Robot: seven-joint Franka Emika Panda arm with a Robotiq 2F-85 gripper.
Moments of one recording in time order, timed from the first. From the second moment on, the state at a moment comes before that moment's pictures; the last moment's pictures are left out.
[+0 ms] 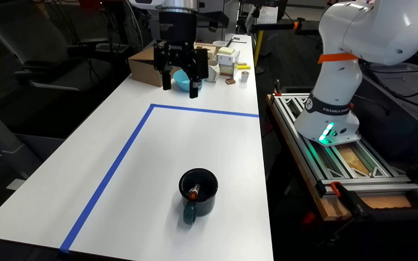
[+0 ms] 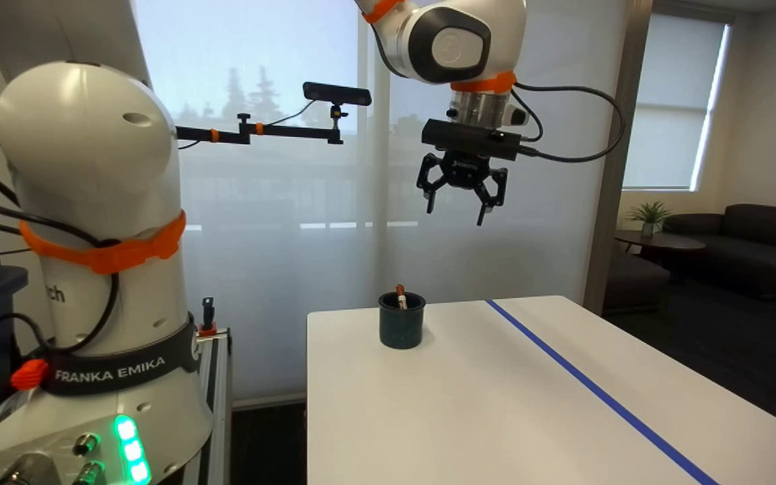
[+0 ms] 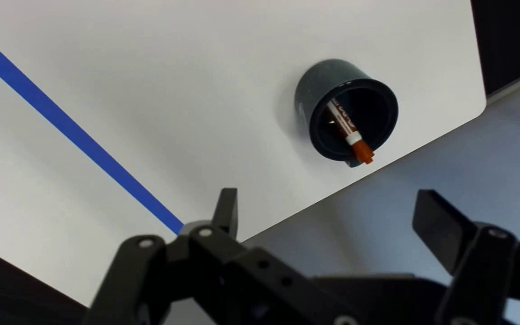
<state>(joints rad) 0.21 -0.19 -0.07 -2.45 0.34 2.32 -0.95</state>
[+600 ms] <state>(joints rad) 0.22 -0.12 0.02 -2.53 0.52 2.36 -1.33</state>
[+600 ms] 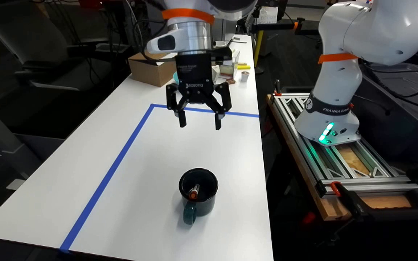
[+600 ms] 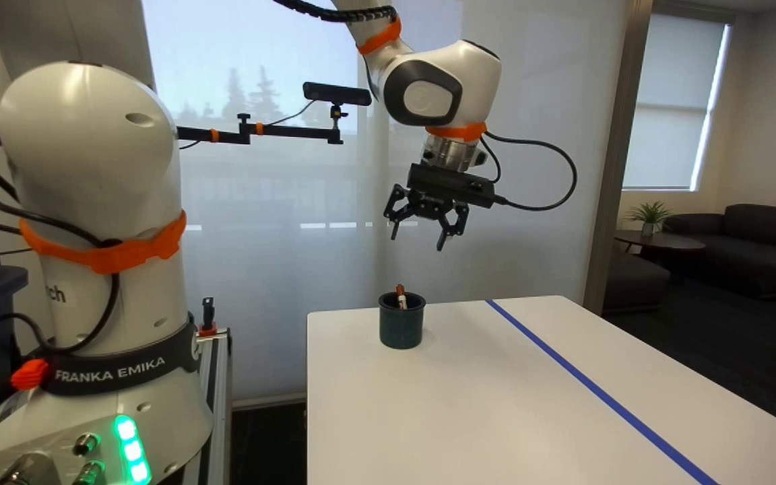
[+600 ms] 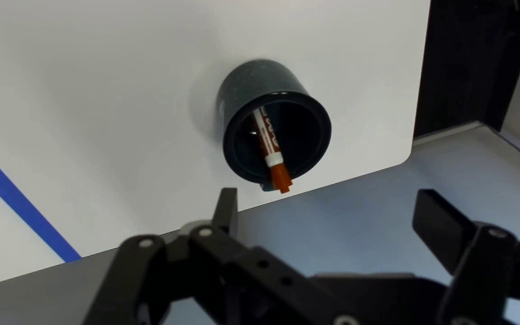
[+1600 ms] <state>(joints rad) 0.23 -0.01 0.15 -2.62 0.98 2.61 -1.87</state>
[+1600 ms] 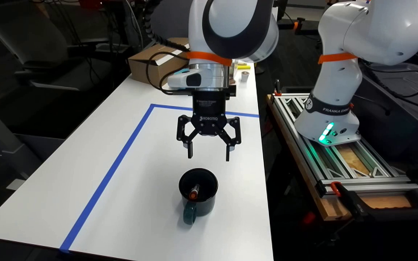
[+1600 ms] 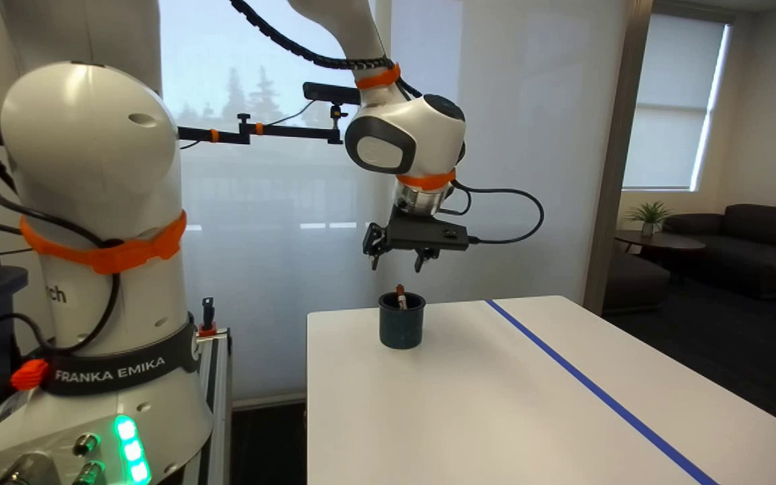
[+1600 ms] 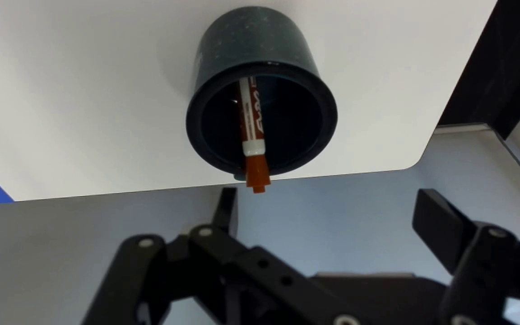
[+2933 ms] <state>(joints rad) 0.23 0.18 0.18 -2.57 1.24 2.71 -2.16</state>
